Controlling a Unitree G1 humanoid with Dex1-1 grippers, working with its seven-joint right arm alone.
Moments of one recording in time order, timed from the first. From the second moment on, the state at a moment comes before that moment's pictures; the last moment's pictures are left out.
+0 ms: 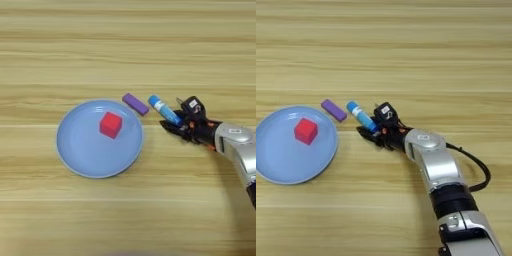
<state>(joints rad) -0.32 -0.32 0.08 0.36 0.07 0.28 0.72</state>
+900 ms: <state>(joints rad) -0.33 -0.31 0.04 0.31 0.10 0.30 0.70</state>
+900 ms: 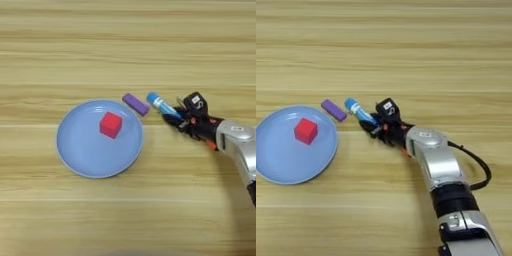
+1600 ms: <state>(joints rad) -0.49 -0.49 -0.14 0.41 0.13 0.28 0.69</state>
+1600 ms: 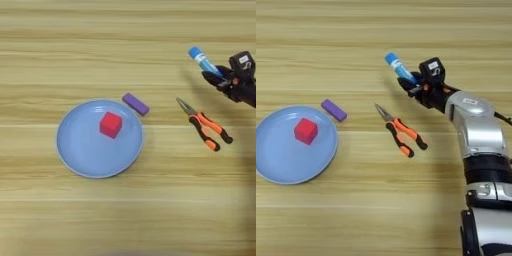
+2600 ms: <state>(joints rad) -0.41 -0.55 -0.15 0.62 0.11 0.19 0.71</state>
